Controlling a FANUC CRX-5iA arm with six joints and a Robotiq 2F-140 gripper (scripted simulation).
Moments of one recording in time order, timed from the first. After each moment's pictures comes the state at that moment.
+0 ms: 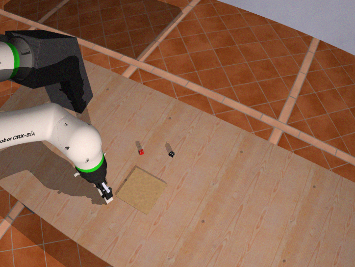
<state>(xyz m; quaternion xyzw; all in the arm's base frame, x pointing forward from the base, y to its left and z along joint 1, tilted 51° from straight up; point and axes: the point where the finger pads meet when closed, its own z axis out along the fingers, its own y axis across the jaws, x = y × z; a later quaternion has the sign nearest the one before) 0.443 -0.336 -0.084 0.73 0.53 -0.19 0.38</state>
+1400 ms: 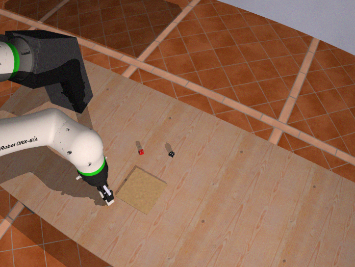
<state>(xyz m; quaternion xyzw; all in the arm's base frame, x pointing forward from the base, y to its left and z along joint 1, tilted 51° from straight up) 0.446 -0.353 -0.098 0.73 0.53 -0.19 0.38</state>
